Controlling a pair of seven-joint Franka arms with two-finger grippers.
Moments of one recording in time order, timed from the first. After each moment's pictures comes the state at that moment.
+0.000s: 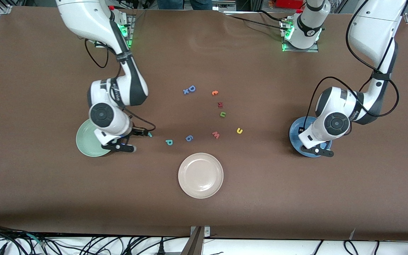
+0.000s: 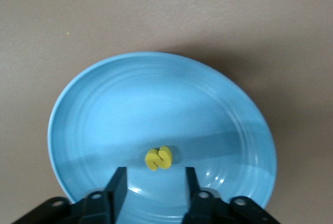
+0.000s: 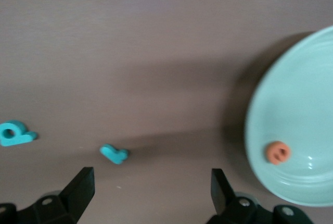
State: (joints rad) left arm -0.05 0.53 -0.09 -1.89 0.27 2.19 -0.09; right arm 0.72 0.61 -0.39 -1.73 0.23 2.18 0.34
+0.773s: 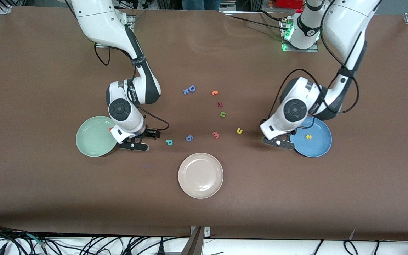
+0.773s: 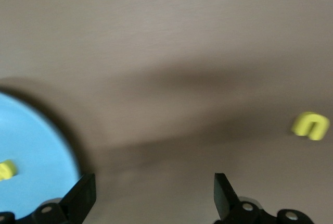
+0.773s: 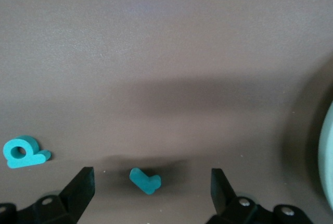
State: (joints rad) left arm -0.16 0.54 -0.26 -1.85 0.22 2.20 -0.28; right arm 0.75 0.66 -0.36 -1.81 0.29 2.38 0.34
